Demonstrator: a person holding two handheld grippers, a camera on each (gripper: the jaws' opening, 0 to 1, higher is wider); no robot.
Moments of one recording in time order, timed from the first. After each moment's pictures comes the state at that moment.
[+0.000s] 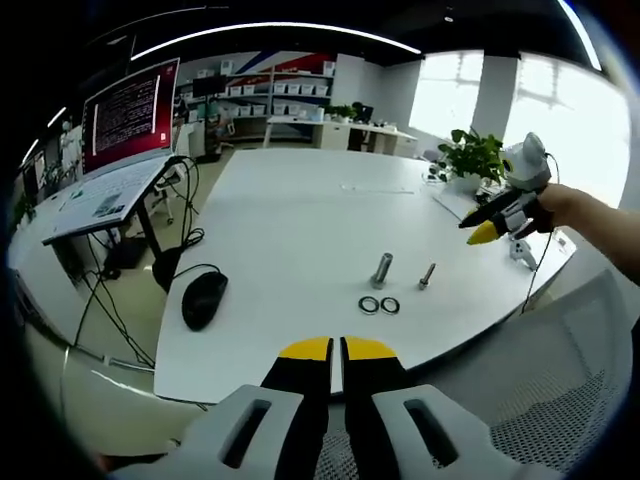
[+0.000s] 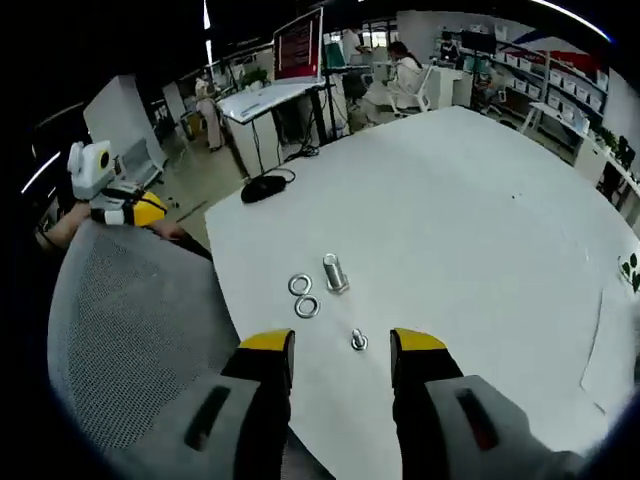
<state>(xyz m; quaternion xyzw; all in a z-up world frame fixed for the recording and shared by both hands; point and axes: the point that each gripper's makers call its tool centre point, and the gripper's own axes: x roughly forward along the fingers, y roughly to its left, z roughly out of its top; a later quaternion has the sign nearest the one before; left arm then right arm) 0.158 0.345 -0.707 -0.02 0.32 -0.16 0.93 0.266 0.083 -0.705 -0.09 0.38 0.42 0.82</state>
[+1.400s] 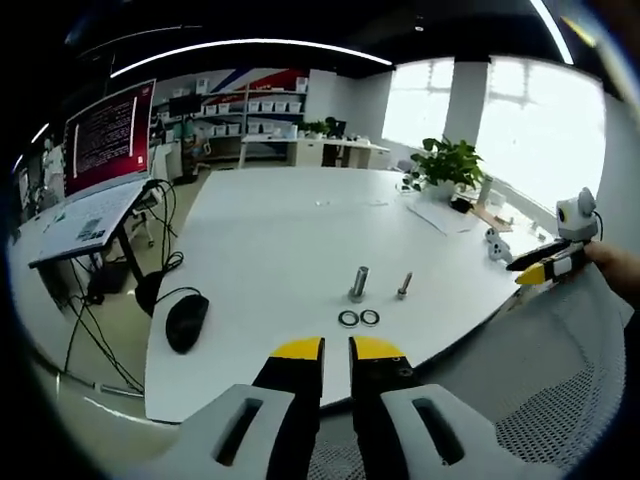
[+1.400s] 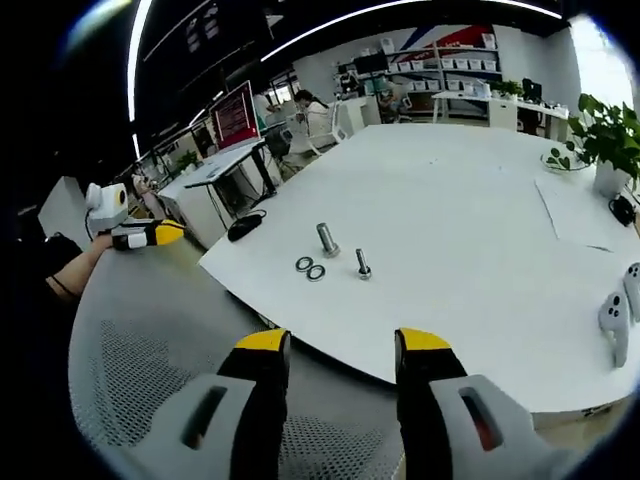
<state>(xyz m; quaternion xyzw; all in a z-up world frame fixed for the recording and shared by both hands) 0.157 0.329 -0.695 -0.01 0.28 -0.21 0.94 0.144 0.027 -0.730 0.03 0.38 0.30 0.87</state>
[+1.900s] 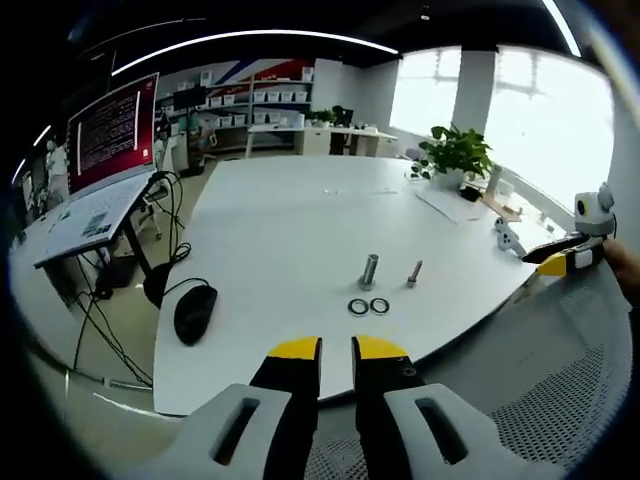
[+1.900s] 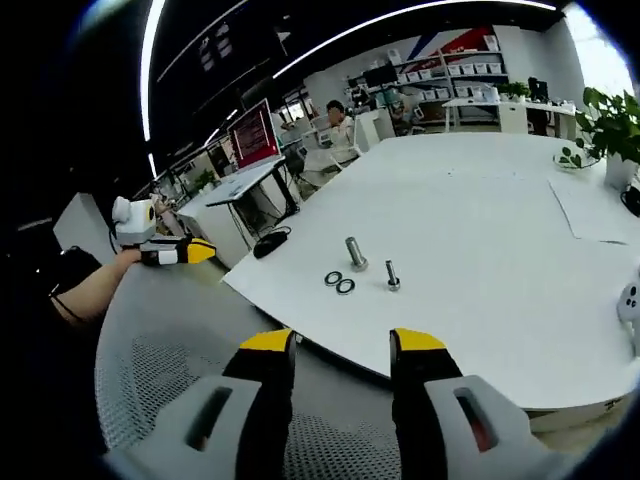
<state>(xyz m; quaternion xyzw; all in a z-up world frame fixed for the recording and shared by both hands) 0.156 0.332 -0.702 0.03 0.31 -0.21 0.93 0.136 0.042 -0.706 0.05 0.33 0.31 0.89</state>
